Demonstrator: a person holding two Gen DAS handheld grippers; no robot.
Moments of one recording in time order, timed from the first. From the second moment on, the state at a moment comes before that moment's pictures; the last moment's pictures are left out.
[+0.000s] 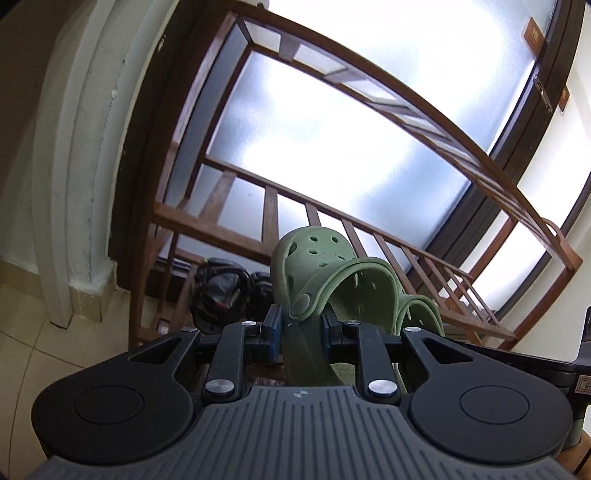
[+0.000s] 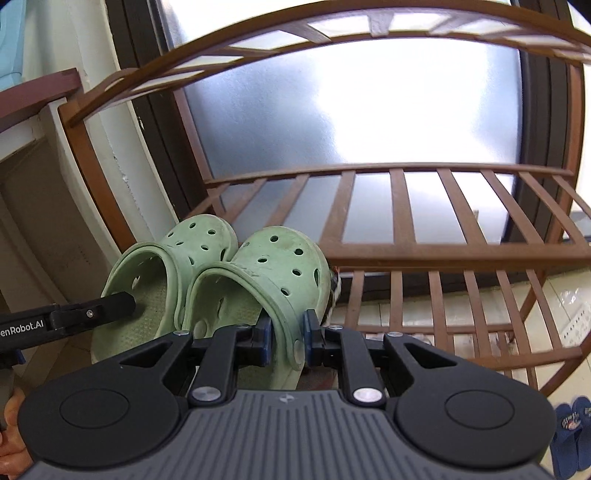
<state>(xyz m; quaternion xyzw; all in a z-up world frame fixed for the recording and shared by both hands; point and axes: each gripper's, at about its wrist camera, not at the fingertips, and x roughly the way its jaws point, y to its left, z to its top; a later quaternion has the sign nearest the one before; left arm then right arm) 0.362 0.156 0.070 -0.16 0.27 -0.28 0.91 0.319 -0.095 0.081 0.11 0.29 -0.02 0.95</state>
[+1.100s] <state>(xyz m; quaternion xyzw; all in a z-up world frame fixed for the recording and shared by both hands) 0.511 0.124 0.072 -0.17 0.26 -0.23 0.92 0.468 -0.094 0.083 0.11 0.26 -0.06 0.96</state>
